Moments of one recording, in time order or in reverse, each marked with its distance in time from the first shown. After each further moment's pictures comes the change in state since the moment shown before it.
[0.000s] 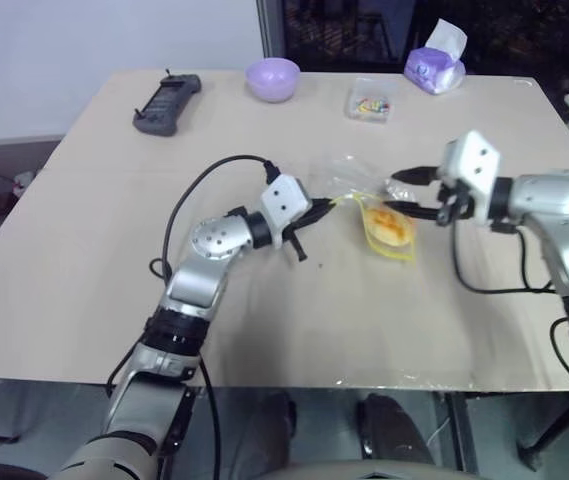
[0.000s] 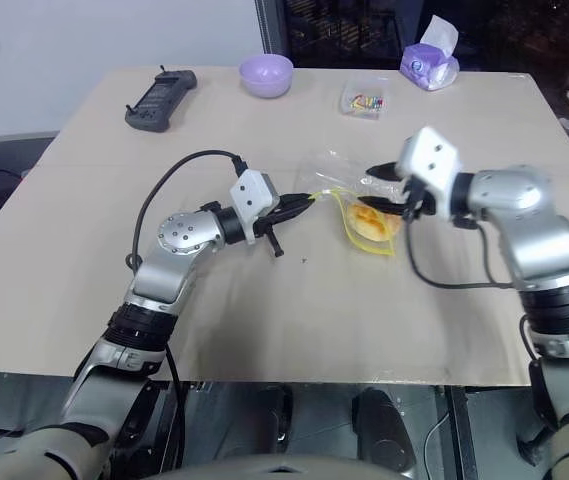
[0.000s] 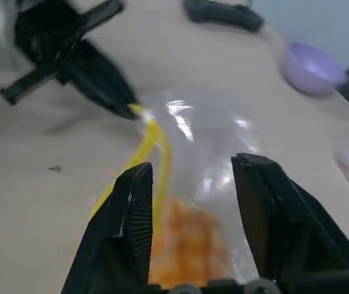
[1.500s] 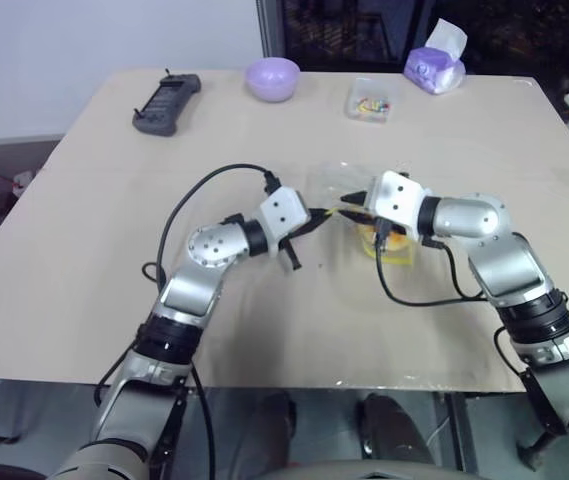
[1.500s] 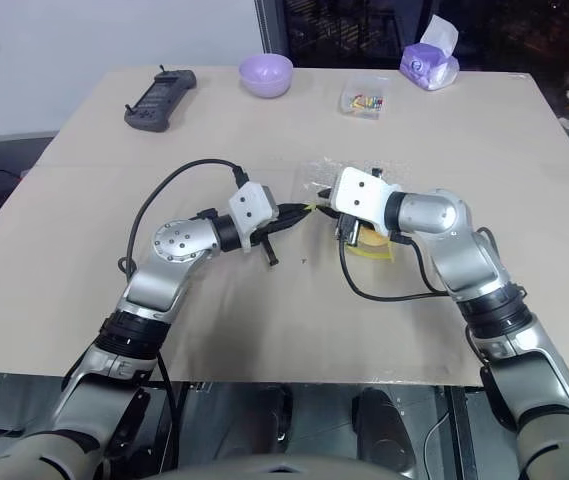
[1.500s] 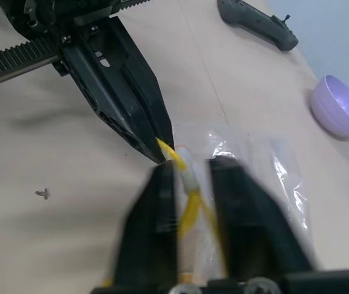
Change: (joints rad) left arm 0.034 0.037 -0.026 -0.033 0.031 -0.013 0.002; right arm -0.016 0.188 0.124 0.030 -0.228 -0.122 -0.103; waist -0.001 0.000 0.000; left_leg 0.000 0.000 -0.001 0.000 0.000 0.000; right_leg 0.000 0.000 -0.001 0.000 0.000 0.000
